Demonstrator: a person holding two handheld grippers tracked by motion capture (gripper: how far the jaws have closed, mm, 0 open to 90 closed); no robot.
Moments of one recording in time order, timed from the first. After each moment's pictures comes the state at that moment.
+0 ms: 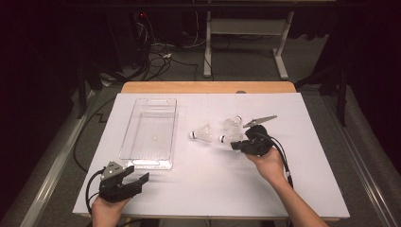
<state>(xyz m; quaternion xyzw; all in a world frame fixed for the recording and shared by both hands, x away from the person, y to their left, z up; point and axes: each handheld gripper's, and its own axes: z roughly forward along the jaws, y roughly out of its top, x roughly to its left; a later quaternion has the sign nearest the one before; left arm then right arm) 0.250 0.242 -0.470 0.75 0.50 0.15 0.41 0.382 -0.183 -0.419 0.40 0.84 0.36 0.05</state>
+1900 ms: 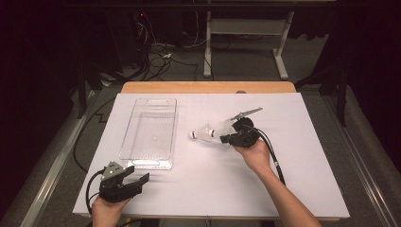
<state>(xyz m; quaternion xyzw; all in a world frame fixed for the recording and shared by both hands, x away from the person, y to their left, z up) 0.250 0.242 -0.469 0.75 0.49 0.15 0.41 0.411 -0.151 -0.423 0.40 0.84 0.36 0.04</state>
